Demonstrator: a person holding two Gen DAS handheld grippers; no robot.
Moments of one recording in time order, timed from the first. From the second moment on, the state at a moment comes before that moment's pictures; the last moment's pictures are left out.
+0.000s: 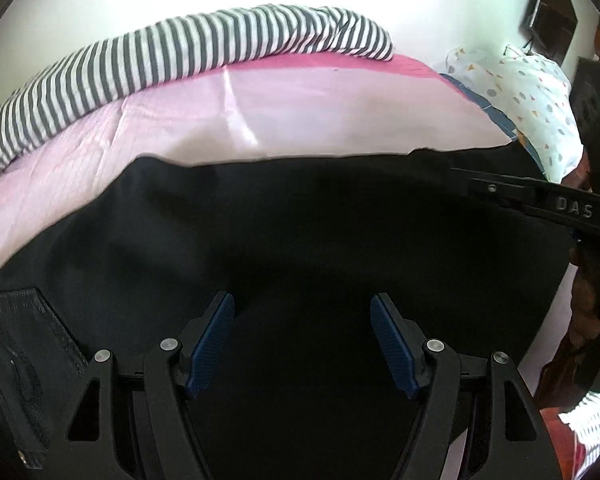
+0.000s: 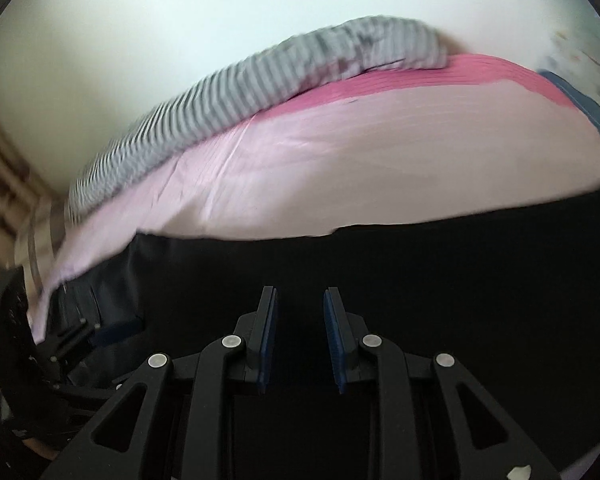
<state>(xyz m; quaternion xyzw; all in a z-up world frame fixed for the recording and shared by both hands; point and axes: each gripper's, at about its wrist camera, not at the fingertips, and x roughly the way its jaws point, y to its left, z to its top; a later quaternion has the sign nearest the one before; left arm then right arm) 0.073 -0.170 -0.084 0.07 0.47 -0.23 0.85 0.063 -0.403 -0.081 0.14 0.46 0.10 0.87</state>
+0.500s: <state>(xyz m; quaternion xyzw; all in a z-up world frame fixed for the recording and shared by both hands) 0.066 -0.162 -0.084 0.08 0.46 -0.24 0.85 0.065 -0.552 -0.096 0.15 0.45 -0.09 0.87</state>
